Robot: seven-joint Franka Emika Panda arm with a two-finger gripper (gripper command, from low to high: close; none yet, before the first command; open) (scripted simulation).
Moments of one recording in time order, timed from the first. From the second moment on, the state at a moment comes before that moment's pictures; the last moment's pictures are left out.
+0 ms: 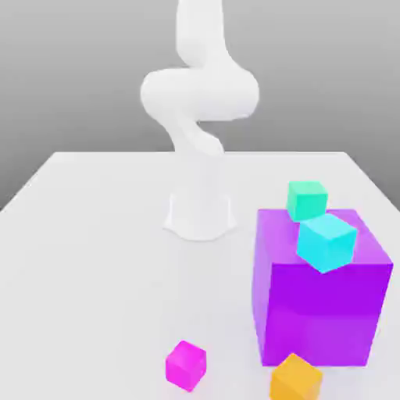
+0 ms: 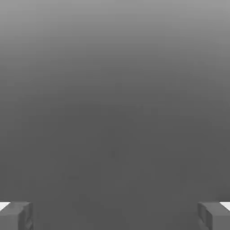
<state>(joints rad) -0.03 -0.71 0.02 -2.32 -0.01 2.34 0.85</state>
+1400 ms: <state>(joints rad) -0.16 0.27 0.10 -2.55 -0.08 2.82 1.35</state>
